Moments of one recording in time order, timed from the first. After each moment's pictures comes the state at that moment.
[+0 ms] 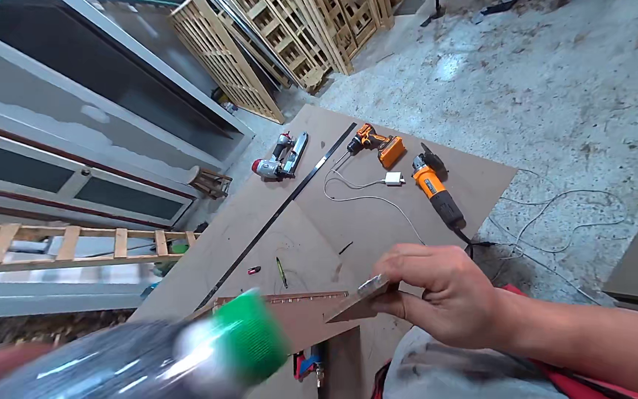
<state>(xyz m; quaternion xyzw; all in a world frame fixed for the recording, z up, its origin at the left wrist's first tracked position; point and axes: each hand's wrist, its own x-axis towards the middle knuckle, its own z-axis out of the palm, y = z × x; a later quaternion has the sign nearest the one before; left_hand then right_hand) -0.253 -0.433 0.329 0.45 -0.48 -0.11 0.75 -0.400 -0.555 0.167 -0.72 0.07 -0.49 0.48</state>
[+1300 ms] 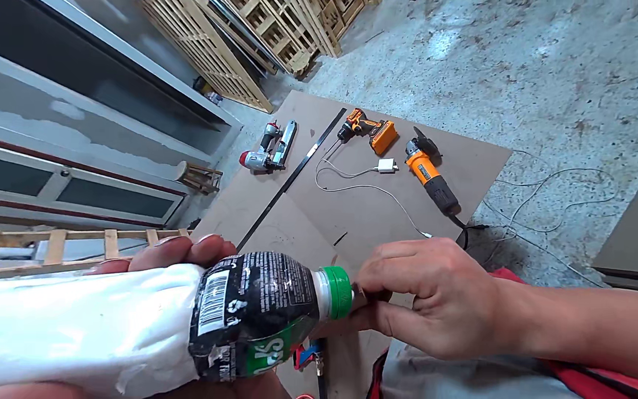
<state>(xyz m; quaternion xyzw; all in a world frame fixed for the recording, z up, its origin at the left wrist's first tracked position) -0.215 -0.472 0.285 0.41 -0.49 -0.15 0.75 -0.402 -0.556 0.185 -0.75 0.08 -0.46 0.47</state>
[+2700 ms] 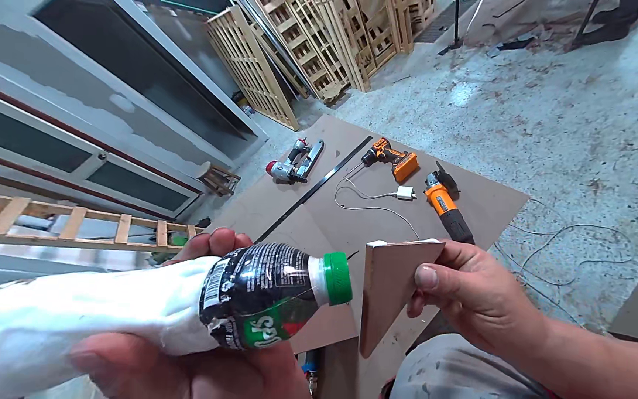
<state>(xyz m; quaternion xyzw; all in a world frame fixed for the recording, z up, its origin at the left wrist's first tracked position) -0.192 -0.455 0.281 0.26 -0.41 -0.21 0.85 -0.399 -0.544 0.185 -0.33 0.05 -0.41 0.85</state>
